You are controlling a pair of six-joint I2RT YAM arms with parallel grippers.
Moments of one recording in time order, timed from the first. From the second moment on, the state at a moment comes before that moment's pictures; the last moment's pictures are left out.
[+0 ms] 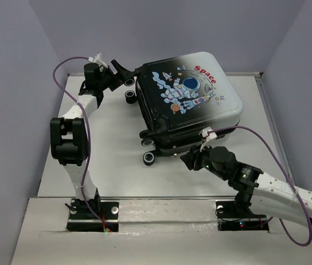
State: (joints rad) left arm -0.06 1.88 1.44 0.20 0.51 -0.74; right arm 1.00 0.76 0.51 -0.11 0.27 0.47
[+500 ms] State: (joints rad) left arm -0.07 1.96 1.45 0.22 0.50 -0.83; right arm 0.90 0.76 0.51 -0.11 0.27 0.47
